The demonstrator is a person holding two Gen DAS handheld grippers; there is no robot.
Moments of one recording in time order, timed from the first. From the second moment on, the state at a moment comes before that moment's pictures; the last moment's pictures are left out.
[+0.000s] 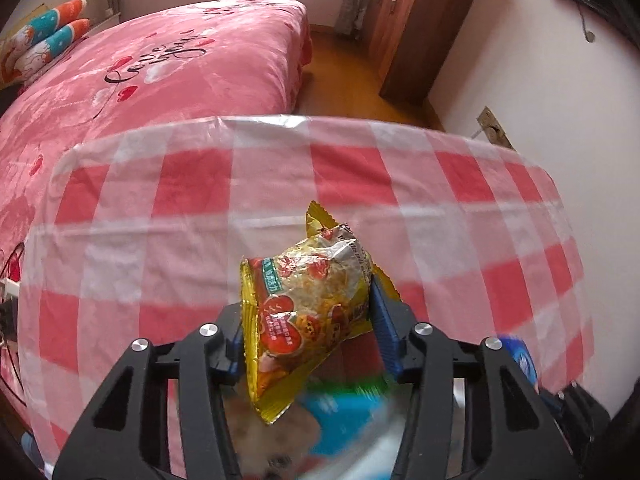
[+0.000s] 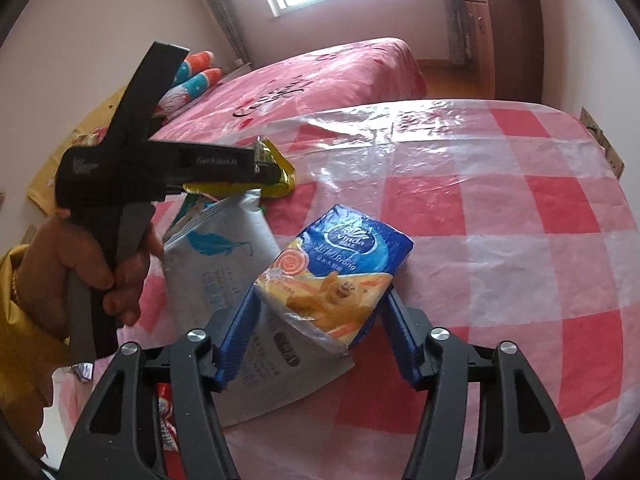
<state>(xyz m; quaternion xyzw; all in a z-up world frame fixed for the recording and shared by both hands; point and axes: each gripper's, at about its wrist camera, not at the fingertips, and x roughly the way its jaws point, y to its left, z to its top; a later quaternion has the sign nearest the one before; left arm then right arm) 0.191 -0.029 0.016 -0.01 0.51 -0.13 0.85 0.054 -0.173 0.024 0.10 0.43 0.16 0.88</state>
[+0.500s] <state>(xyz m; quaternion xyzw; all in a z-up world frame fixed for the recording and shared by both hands) 0.081 -0.014 0.016 -0.03 0.50 -0.17 0.85 -0.018 -0.152 0.031 0.10 0.40 0.21 0.88</state>
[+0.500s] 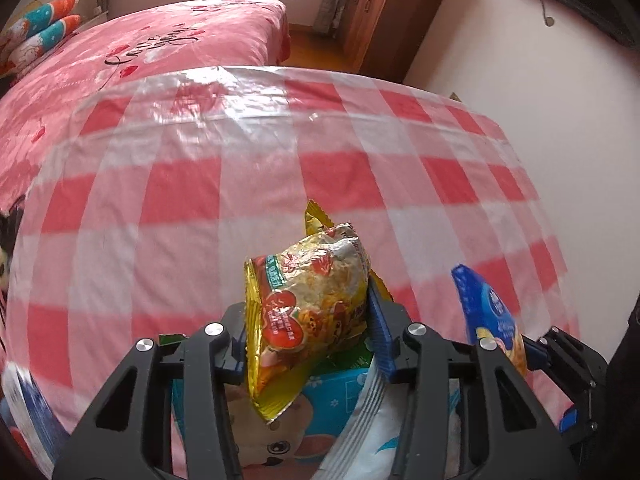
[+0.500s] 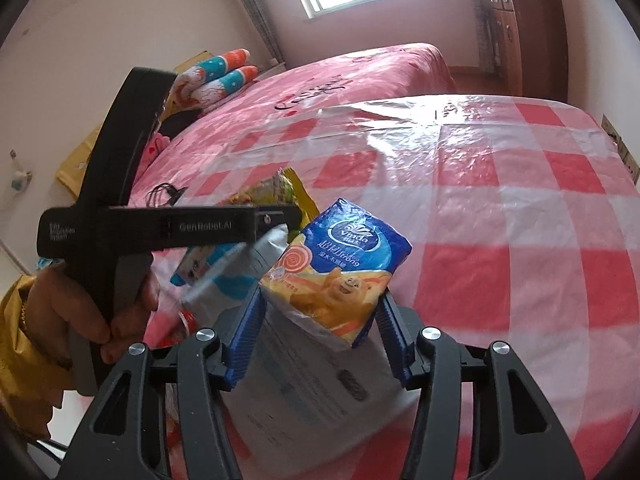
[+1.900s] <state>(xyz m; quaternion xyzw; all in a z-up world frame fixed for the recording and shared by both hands) -0.034 0.108 0.057 -0.20 0.39 -0.16 0.88 -0.111 -0.114 0.074 0.10 0.36 0.21 0.90</state>
